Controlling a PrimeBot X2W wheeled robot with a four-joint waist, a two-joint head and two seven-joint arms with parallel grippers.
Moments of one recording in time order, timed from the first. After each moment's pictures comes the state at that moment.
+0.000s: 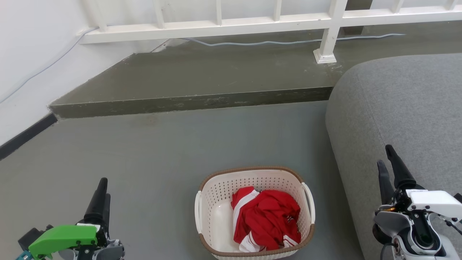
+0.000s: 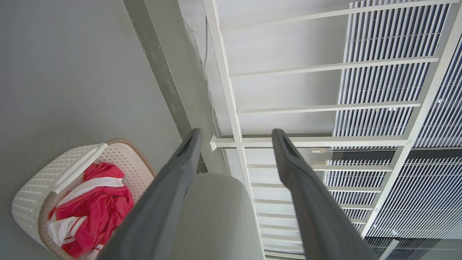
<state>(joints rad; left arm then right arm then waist) -0.04 0.01 0.03 0.30 -1.55 -0.12 0.05 -0.04 -0.02 -0.08 0.29 1.57 0.11 0.07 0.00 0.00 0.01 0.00</state>
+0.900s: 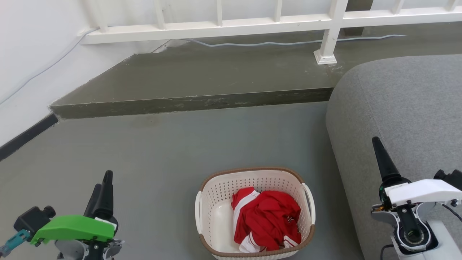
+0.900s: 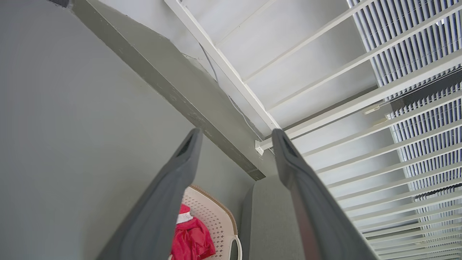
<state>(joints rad) -0.04 0.07 -0.04 0.25 -1.12 -0.11 -0.05 -0.05 -0.12 0.08 0.25 1.24 0.11 -0.05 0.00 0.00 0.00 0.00</state>
